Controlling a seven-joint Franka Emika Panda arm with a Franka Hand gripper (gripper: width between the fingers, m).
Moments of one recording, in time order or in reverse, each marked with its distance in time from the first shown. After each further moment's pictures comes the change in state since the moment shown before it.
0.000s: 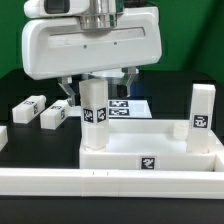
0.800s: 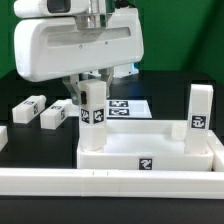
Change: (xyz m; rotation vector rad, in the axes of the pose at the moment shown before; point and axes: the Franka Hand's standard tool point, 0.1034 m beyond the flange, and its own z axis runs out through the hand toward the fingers) arm -0.008 0.010 0.000 0.002 -0.004 -0.202
